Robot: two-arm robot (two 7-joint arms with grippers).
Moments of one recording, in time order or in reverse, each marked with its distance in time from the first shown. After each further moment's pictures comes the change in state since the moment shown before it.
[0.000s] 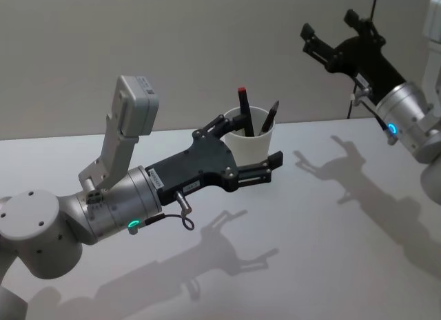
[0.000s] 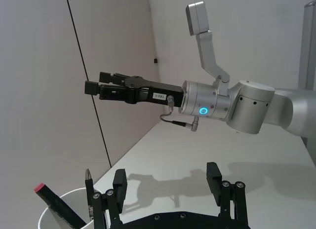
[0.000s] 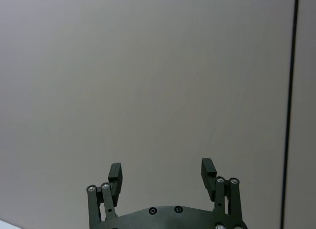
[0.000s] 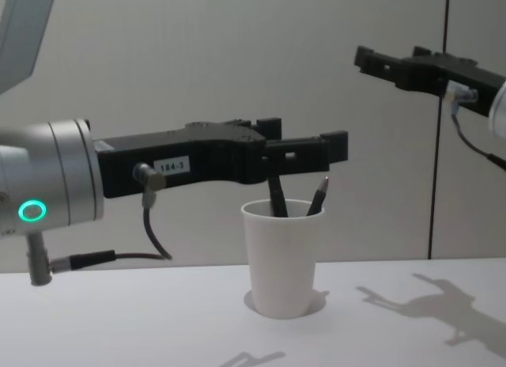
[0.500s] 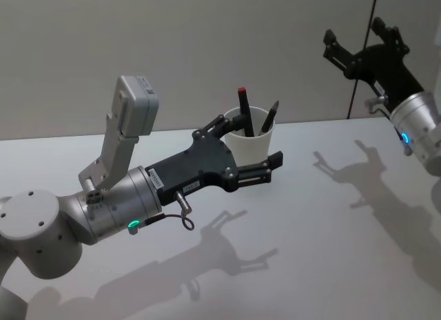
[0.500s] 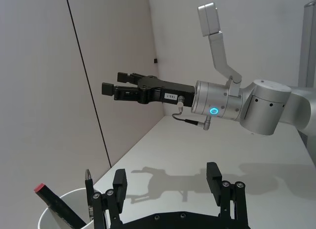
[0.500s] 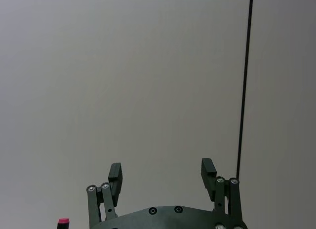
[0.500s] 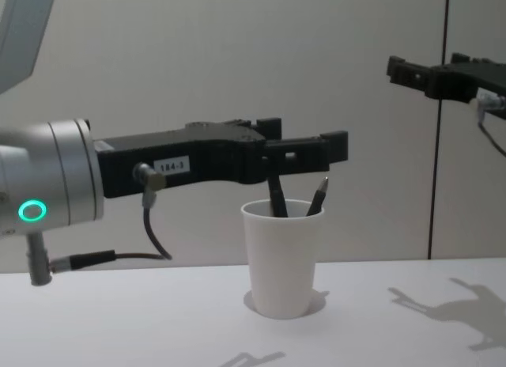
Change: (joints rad) left arm 0.000 0.000 0.000 0.000 0.000 0.000 0.000; right arm -0.080 0.034 0.007 -0.116 -0.066 0.048 -0.168
